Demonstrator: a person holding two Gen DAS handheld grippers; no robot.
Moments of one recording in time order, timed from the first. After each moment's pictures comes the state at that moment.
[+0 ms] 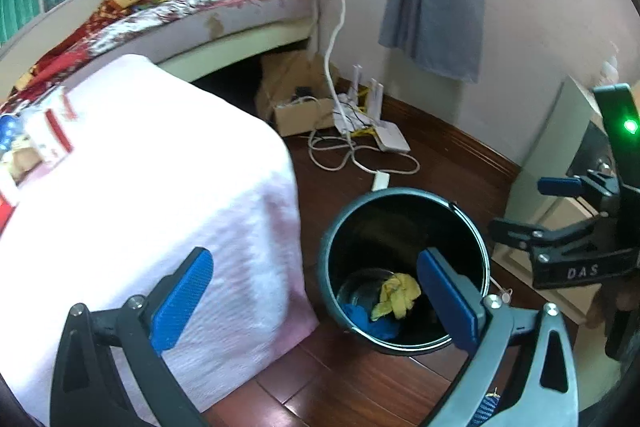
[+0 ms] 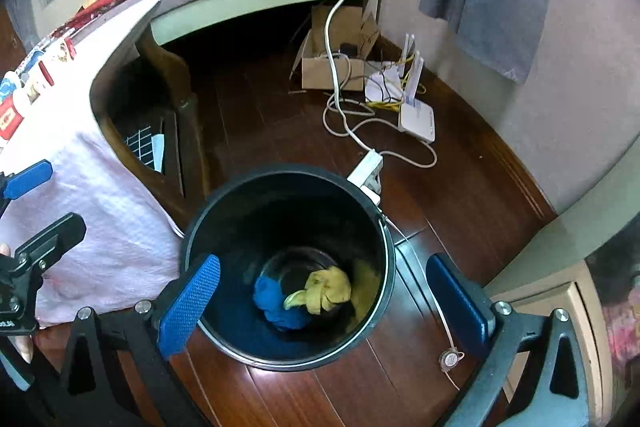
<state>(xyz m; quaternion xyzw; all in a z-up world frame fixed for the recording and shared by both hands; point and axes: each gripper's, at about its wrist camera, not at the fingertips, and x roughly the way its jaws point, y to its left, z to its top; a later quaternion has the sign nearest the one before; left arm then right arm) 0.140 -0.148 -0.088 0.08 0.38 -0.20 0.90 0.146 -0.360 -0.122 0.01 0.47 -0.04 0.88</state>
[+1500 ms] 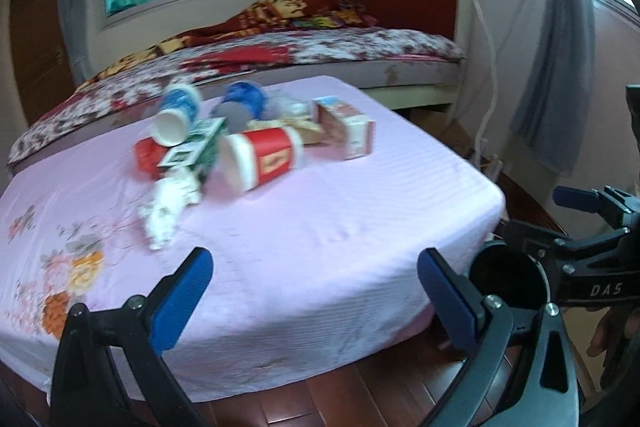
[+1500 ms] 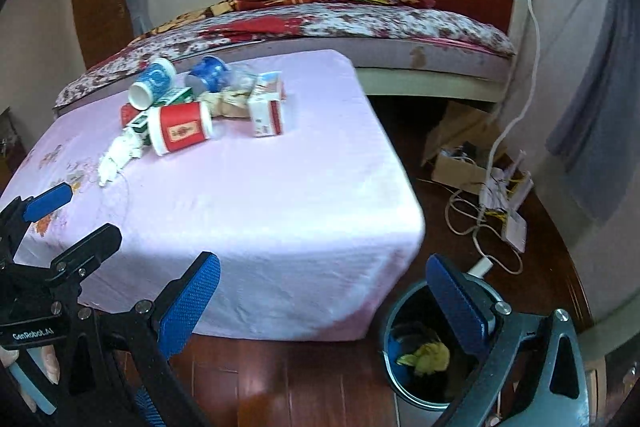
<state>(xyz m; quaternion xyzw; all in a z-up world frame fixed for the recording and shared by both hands) 0.100 0.068 -0.028 -0.01 0.33 0.00 0.95 0.148 -0.126 -0.021 -0.05 0.37 0.13 0.92</state>
